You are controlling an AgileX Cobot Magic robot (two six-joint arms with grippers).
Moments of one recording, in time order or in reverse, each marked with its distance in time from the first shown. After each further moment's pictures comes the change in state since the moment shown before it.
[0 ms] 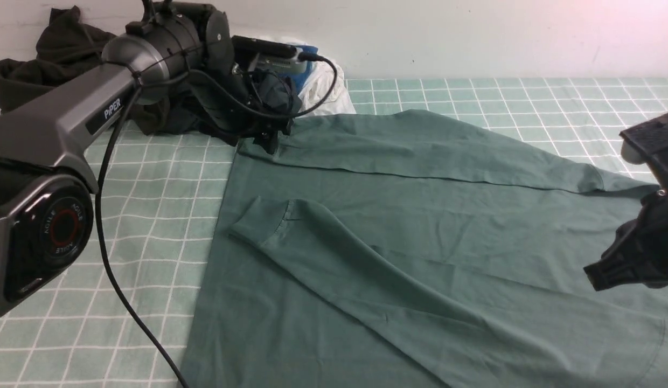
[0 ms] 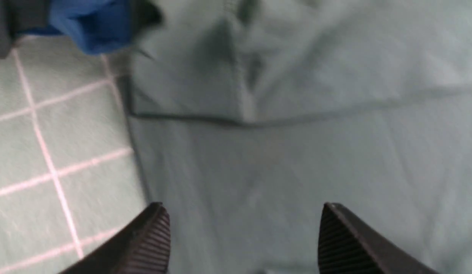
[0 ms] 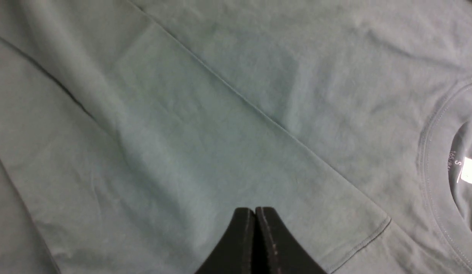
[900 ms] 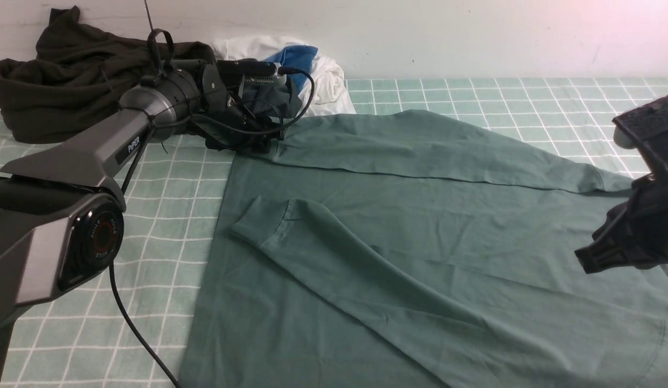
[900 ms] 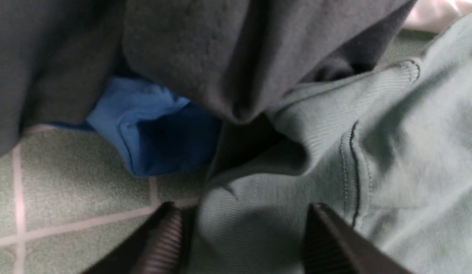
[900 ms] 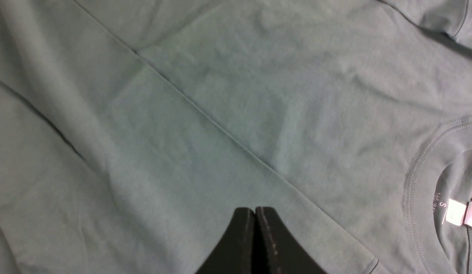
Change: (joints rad) right arm 0.000 0.011 -0.003 -0.030 -0.090 0.000; left arm 0.051 0.199 -0.108 -0.075 -0.243 0.009
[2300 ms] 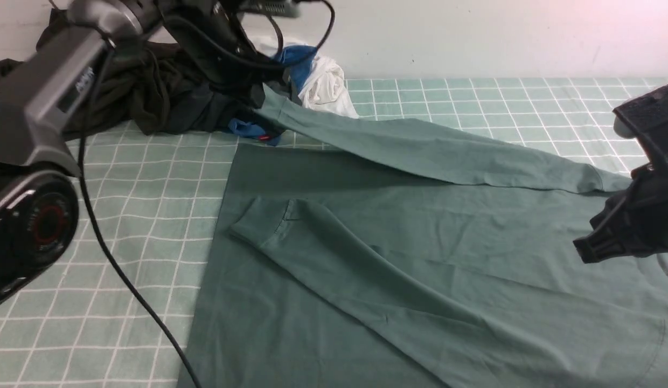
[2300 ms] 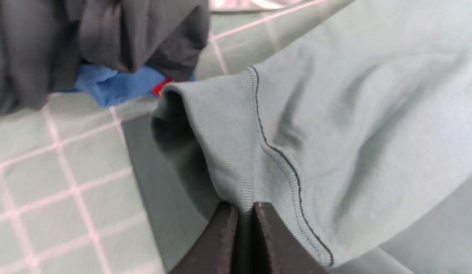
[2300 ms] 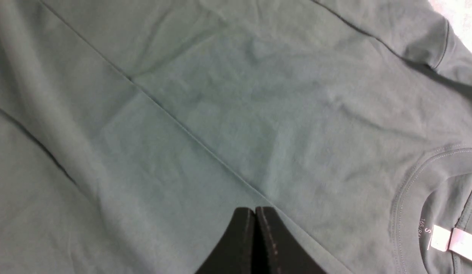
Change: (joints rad) right arm 0.001 -0.009 0.000 -0.027 -0.055 0.000; left arm -0.045 -0.326 -0.065 -0.018 0.501 0.070
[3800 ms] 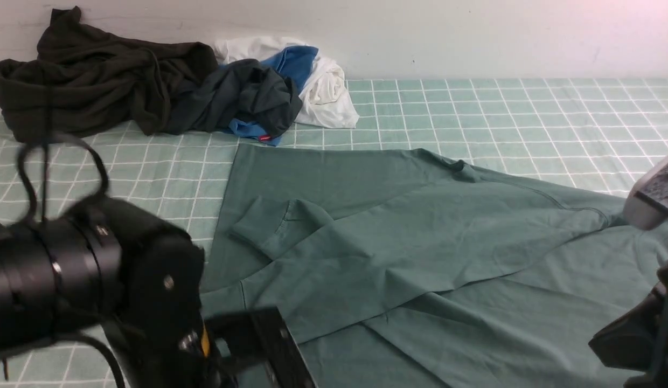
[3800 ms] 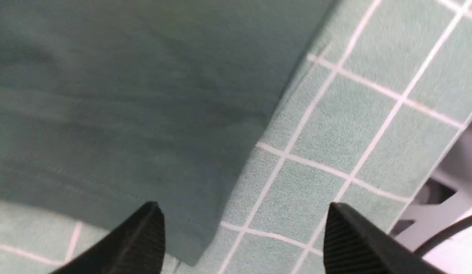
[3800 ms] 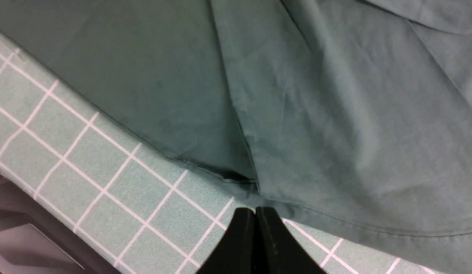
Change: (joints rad) right arm 0.191 -0.232 0.000 0.311 0.424 -0.175; left arm -0.481 -0.742 1.529 0.056 -0.177 0.393
